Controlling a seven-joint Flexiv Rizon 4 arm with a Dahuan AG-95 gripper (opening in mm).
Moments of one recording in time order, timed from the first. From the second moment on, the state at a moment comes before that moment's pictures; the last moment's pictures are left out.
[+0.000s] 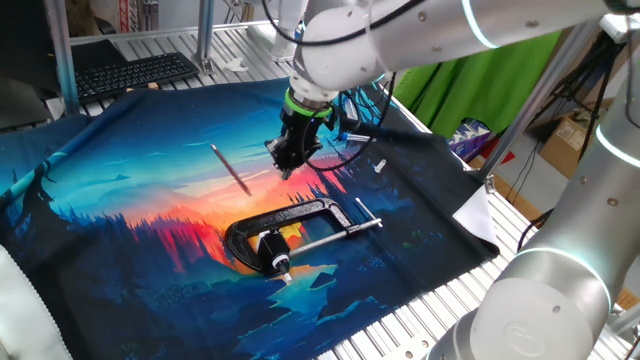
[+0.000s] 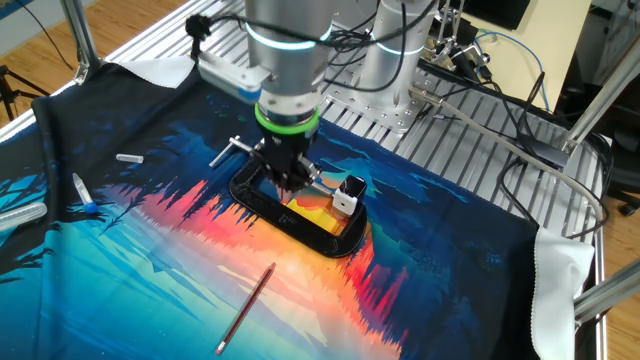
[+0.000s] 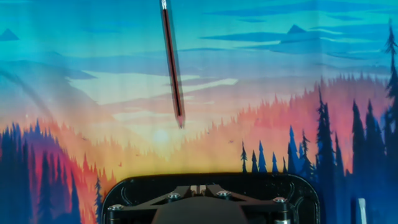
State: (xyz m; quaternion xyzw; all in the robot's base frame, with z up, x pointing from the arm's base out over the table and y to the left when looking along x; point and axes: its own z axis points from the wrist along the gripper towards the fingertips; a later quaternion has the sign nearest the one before) arm 0.510 0.012 0.109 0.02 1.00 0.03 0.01
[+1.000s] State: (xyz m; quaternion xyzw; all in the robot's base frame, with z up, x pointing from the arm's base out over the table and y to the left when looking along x) arm 0.515 0.013 0.064 0.03 1.00 0.03 0.01
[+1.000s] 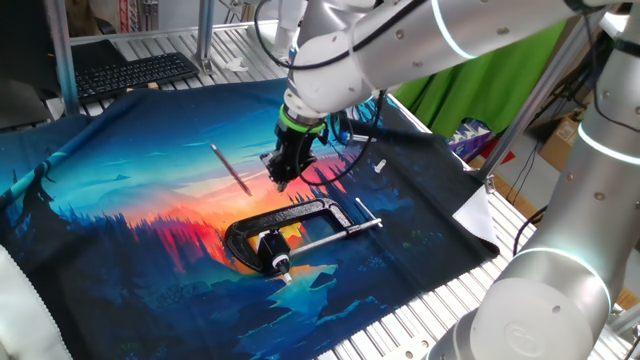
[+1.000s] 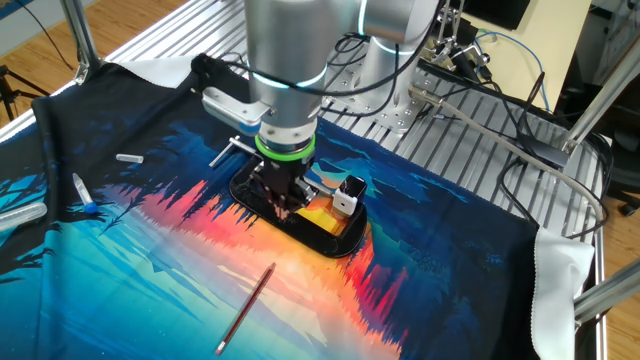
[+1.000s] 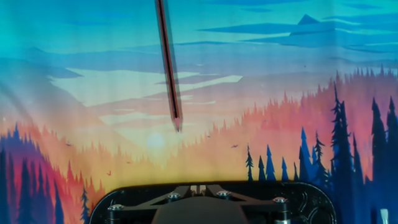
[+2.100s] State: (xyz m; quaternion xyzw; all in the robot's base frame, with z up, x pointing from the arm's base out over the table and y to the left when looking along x) arm 0.528 0.011 0.037 0.03 1.00 0.03 0.01
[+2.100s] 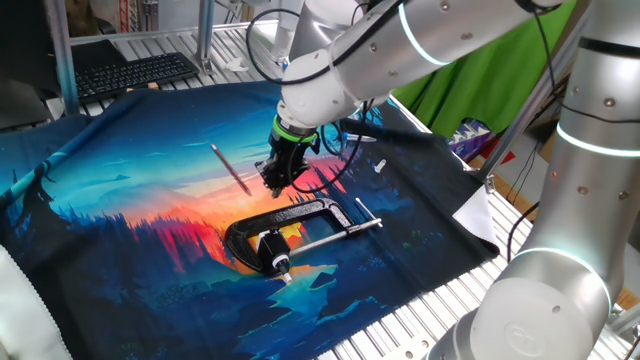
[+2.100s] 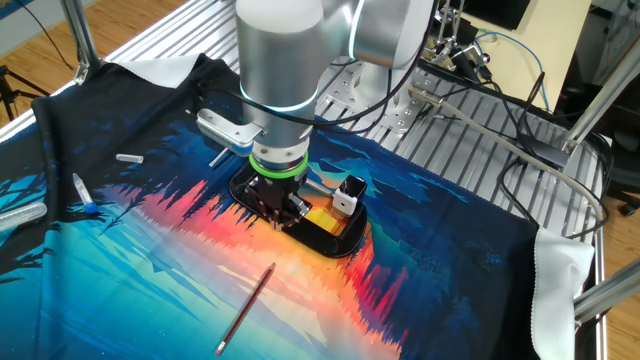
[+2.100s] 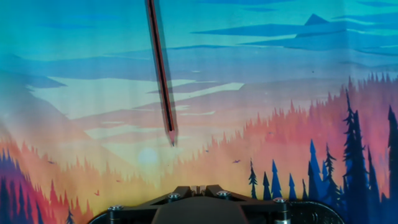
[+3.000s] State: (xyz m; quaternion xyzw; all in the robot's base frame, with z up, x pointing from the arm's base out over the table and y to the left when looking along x) arm 0.531 0.012 0.032 0.03 1.00 0.03 0.01
